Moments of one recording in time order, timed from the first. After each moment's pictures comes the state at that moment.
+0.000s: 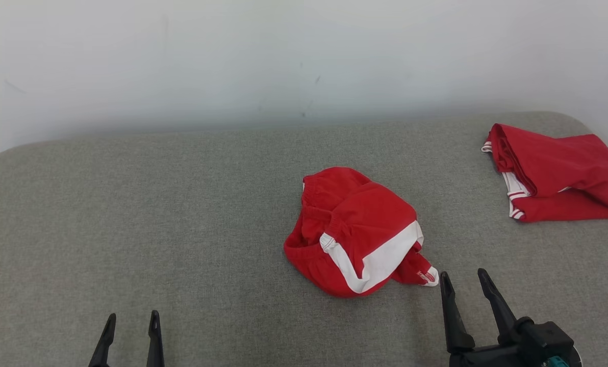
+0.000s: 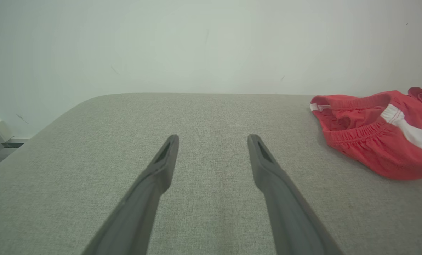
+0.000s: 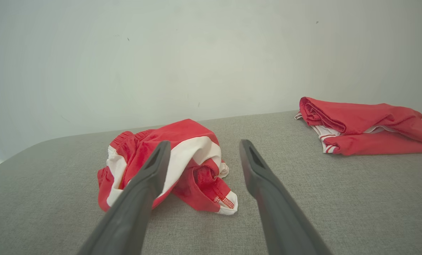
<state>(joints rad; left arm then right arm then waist) 0.06 0.05 0.06 0.19 -0.10 -0.11 -0.26 0.02 -0.05 0.03 0.16 0.16 0.13 -0.26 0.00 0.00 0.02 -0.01</state>
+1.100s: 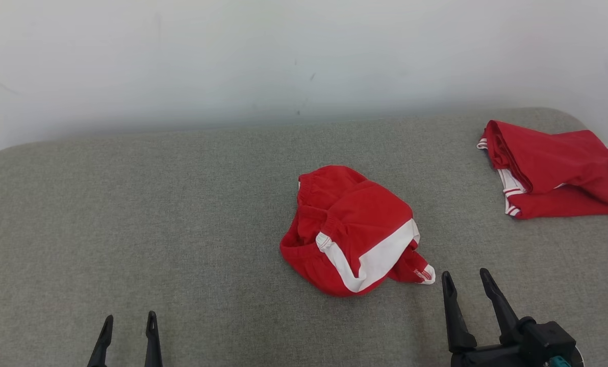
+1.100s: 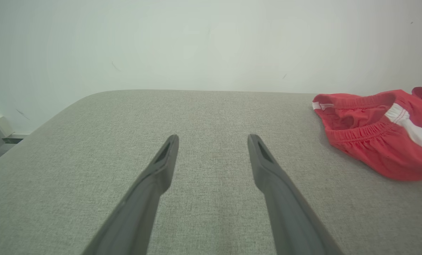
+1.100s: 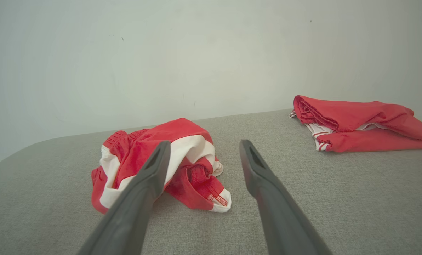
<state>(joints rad) 0.06 0.05 0.06 0.19 -0.11 -0.09 -0.26 0.02 -0.05 0.03 0.16 0.16 0.13 -0.26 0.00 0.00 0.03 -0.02</state>
